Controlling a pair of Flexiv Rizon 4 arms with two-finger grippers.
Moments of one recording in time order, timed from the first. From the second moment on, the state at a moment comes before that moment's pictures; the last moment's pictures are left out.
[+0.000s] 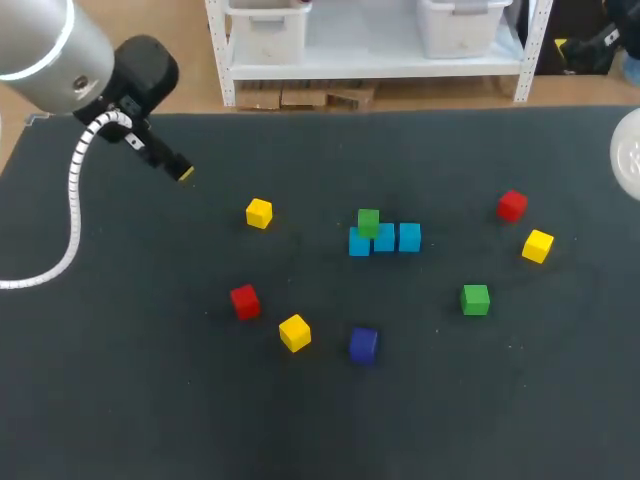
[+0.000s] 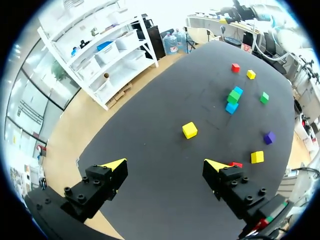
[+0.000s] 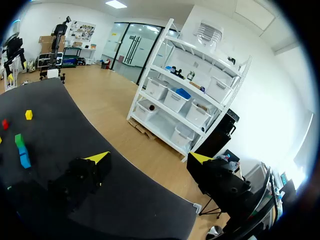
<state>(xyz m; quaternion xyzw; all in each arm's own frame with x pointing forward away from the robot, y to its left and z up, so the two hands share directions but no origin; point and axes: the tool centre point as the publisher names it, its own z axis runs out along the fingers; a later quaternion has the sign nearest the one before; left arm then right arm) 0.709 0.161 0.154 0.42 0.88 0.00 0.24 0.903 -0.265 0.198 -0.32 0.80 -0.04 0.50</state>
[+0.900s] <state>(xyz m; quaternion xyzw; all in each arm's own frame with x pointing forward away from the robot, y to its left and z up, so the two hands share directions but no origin) 0.710 0.158 0.154 0.43 0.87 -0.01 0.23 0.903 -0.252 0.213 -0.36 0.78 -0.05 0.51</state>
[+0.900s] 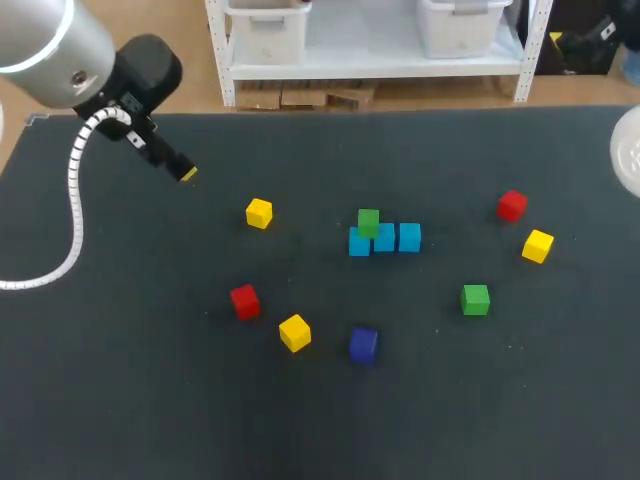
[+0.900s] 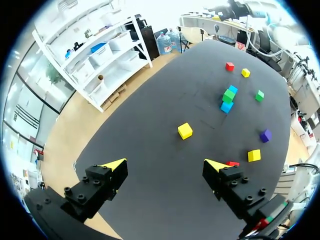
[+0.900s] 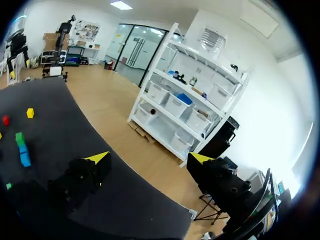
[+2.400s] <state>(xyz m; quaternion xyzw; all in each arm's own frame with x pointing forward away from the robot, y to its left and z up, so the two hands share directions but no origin) 0.710 0.158 0.154 0.43 0.87 -0.01 0.23 0.737 -0.167 0.177 -0.79 0.58 -0.07 0.19</state>
